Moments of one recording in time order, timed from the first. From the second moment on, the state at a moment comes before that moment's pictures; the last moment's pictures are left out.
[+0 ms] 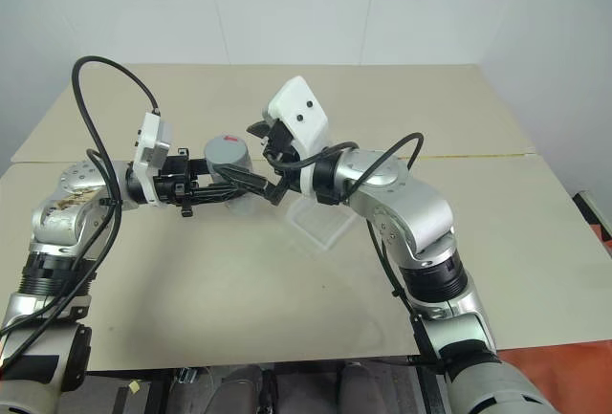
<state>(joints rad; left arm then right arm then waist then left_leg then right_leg) -0.67 0.66 0.02 0.14 -0.51 0.38 -1.30 -0.82 -0.31 0.19 -0.34 0.48 0.82 0.56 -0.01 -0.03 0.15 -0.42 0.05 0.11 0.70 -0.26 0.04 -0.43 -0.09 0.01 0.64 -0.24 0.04</state>
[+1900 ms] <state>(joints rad) -0.66 0.67 0.02 0.14 -0.51 0.39 -1.34 -0.77 -0.43 0.03 -0.38 0.69 0.85 0.71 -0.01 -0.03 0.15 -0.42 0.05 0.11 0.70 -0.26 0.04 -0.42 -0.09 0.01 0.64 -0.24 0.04</state>
